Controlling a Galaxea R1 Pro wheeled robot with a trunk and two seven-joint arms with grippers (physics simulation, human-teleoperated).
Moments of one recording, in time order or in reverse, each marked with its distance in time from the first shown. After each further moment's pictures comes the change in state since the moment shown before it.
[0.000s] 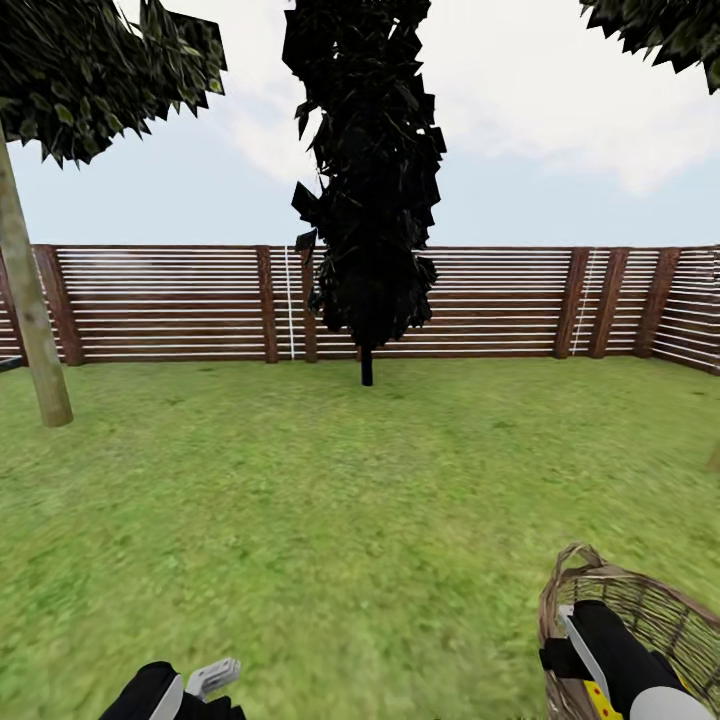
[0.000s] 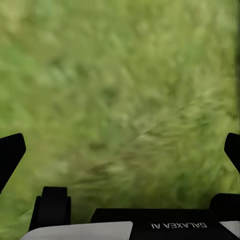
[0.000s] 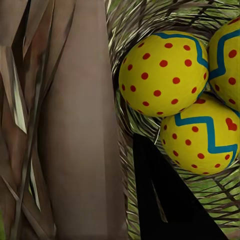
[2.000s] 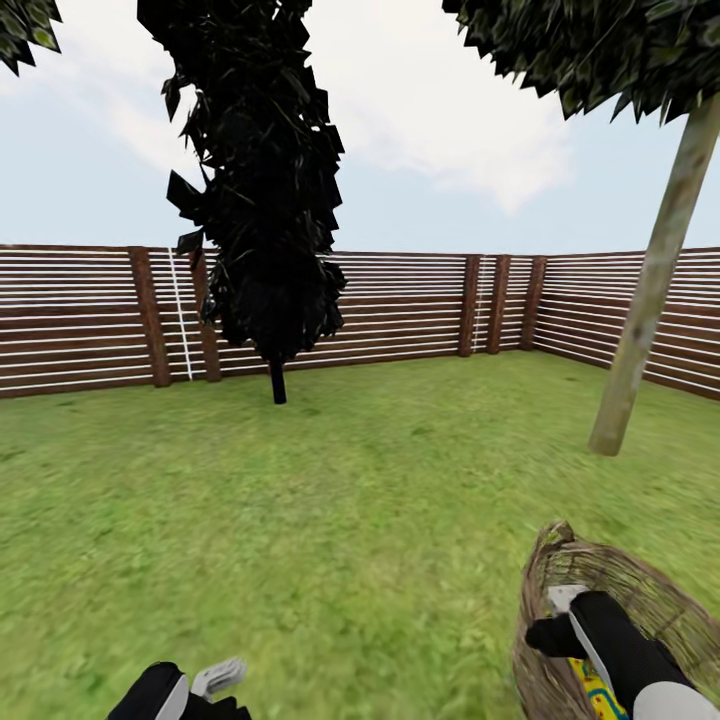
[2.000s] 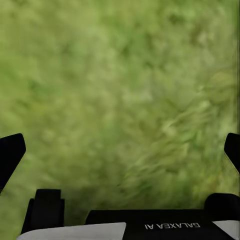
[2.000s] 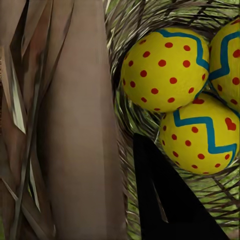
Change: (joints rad) left arm 0.000 -0.015 0.000 0.001 0.001 0.002 0.002; right arm -0.002 -0.011 0.000 -0.052 0.096 -0.072 0.201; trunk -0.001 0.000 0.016
